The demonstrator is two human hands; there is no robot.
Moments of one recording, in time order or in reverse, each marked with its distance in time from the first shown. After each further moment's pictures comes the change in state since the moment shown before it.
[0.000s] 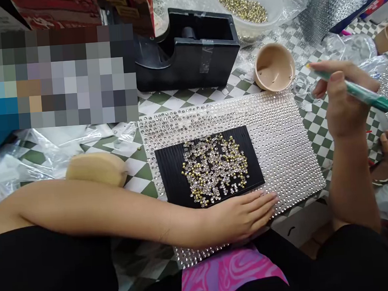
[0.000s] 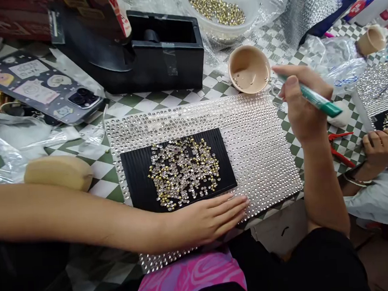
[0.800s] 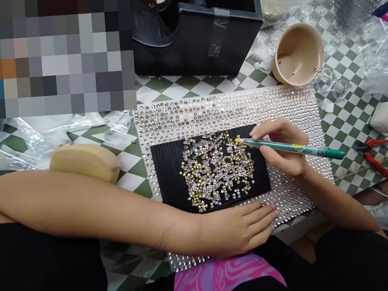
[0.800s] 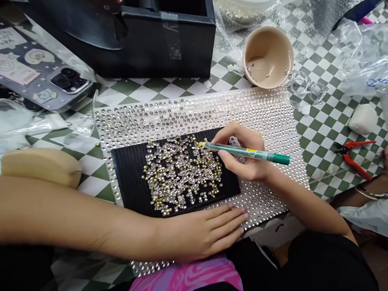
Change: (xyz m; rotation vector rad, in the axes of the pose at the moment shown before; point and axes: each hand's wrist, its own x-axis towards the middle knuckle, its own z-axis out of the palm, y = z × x) left_hand -0.004 0.004 0.004 -0.134 0.012 -0.012; right_hand -0.059 -0.031 0.090 0.600 -0.383 -0.088
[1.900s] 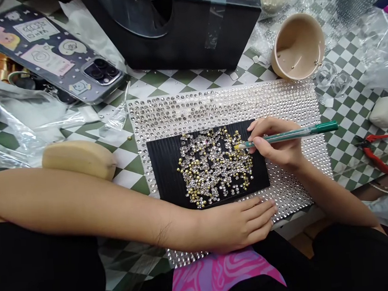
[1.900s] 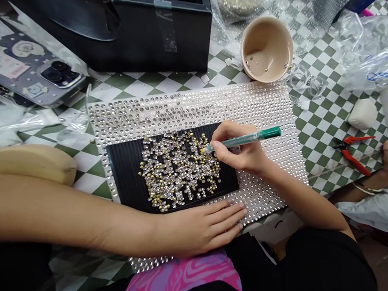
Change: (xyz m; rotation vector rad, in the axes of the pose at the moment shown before) left_hand 0.001 -0.002 -0.002 -0.002 -0.037 0.011; right_hand 0.004 -0.008 0.004 -0.040 -0.022 0.114
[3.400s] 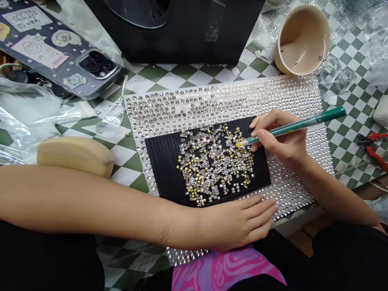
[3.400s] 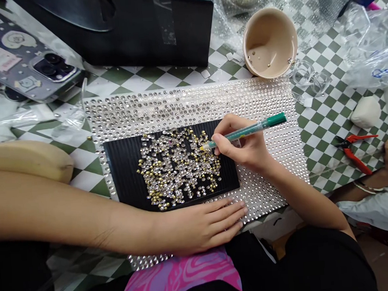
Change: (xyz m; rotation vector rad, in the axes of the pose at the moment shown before) left_hand -0.001 0.001 0.003 0.013 0.013 0.000; right_hand 0.003 -0.006 0.002 0.079 0.050 0.028
